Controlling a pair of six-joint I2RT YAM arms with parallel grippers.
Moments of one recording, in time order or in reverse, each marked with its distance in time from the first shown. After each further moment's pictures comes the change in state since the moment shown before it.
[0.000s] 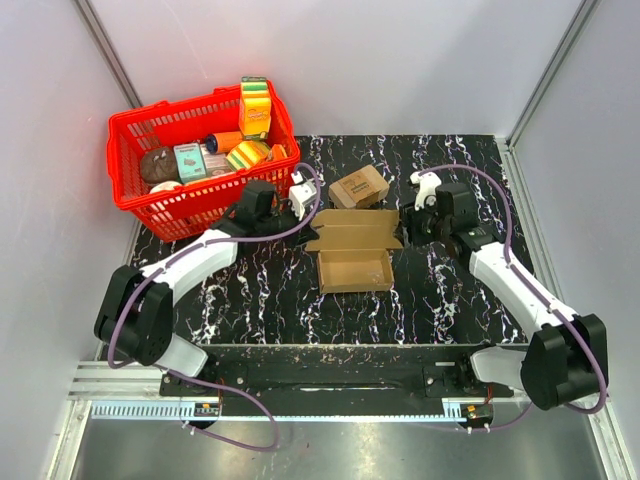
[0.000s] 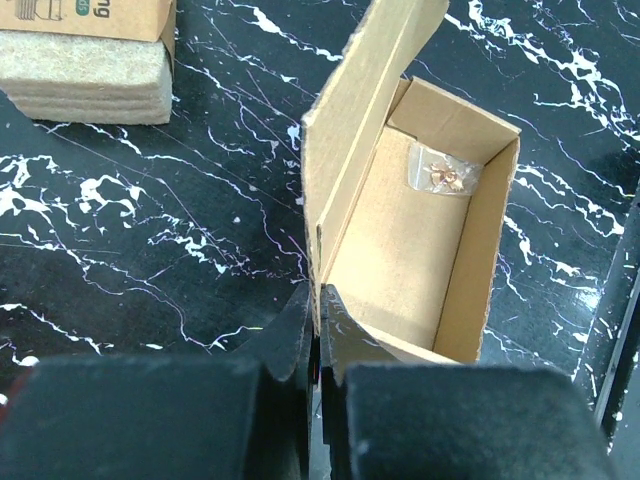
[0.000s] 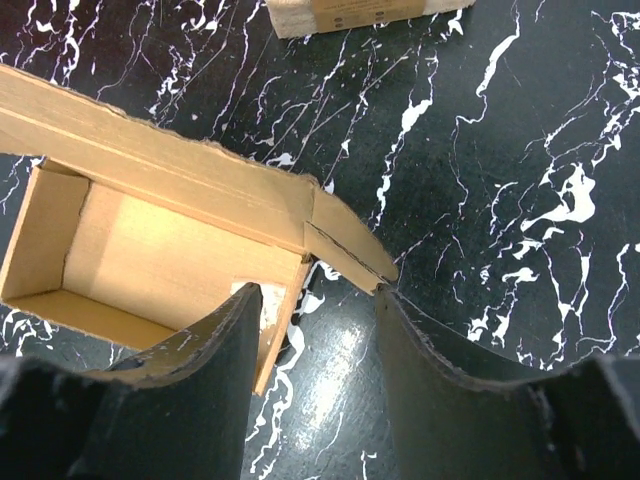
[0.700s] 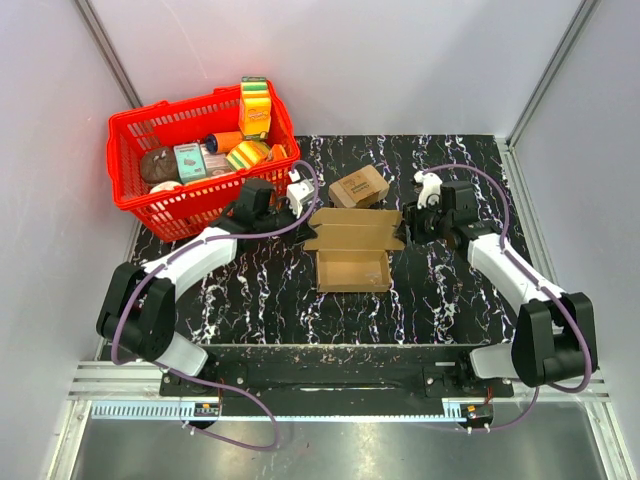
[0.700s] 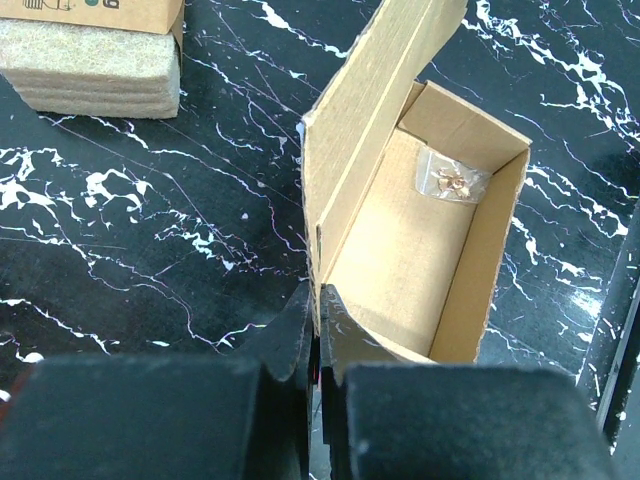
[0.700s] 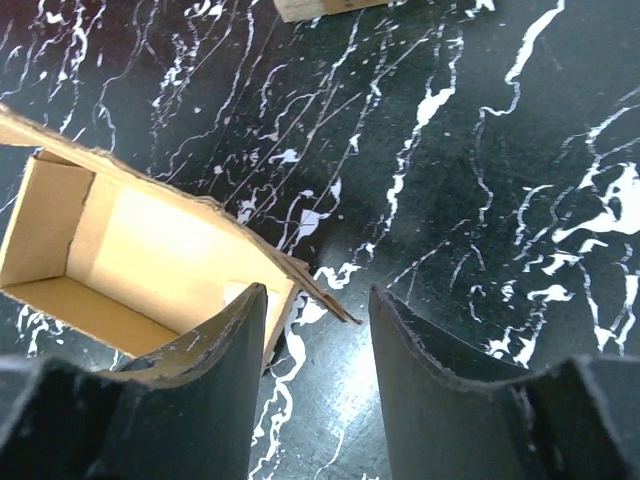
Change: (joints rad) left arm 0.028 0.026 0.007 -0.001 0.029 0.001; right arm -0.090 0.109 -0.009 0.069 -0.142 -0.007
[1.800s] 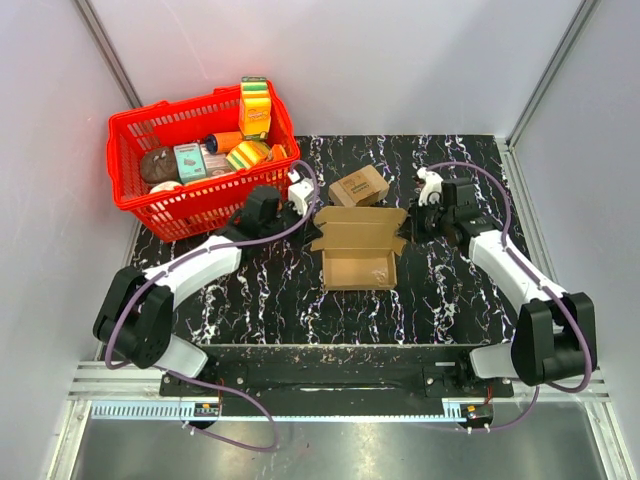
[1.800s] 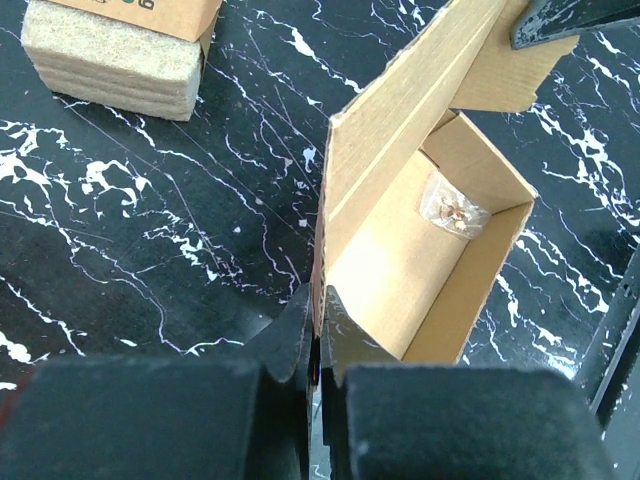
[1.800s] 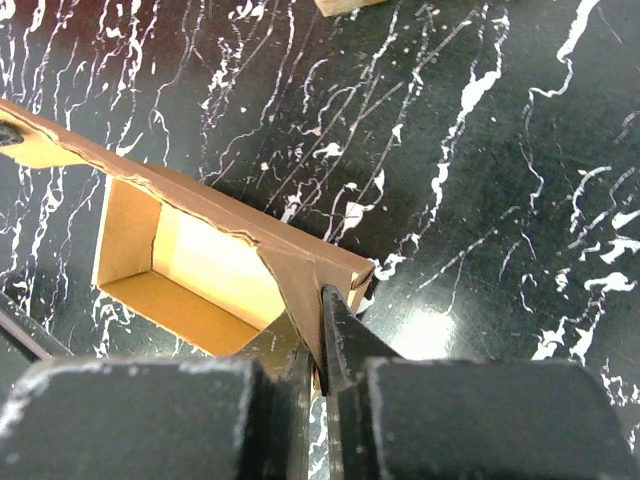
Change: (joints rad) left arm -0.066 -0.031 -0.053 0.113 -0.151 -0.198; right arm -0.005 0.023 0.051 -0.065 -0.109 0.090
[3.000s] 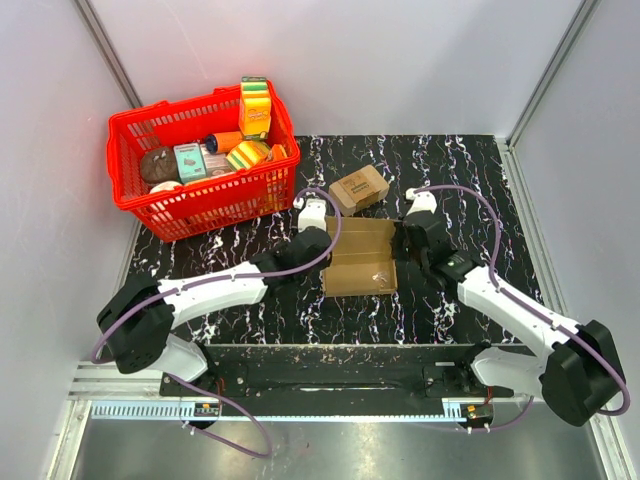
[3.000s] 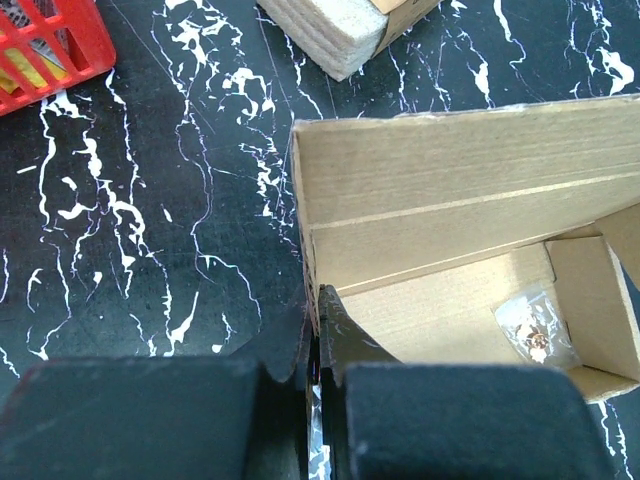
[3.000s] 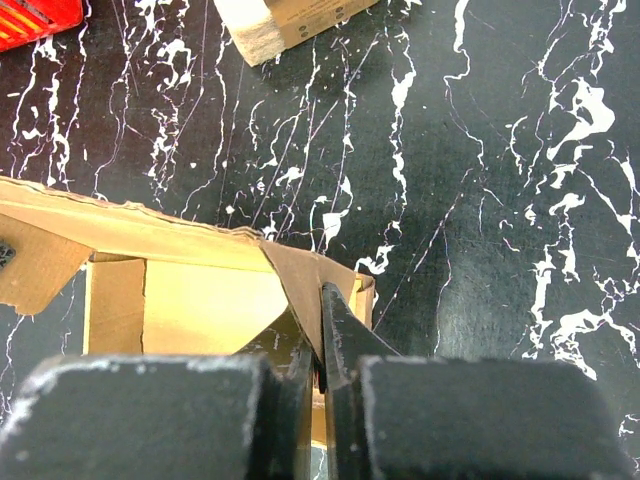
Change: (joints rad) left arm -0.427 -0.018 -0.029 -0.075 -1.015 -0.469; right arm 0.384 -0.216 -0.190 0.132 0.715 0.327
